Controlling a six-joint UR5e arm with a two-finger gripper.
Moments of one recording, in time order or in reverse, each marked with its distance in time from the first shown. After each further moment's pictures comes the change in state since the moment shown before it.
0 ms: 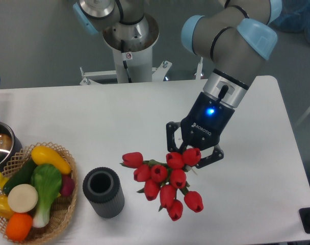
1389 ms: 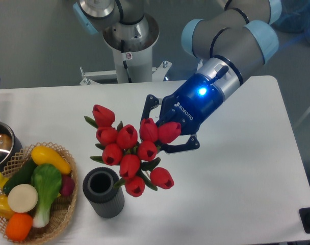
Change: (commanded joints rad) arm -0.006 -0.008 -0.008 0.055 -0.356 -0.028
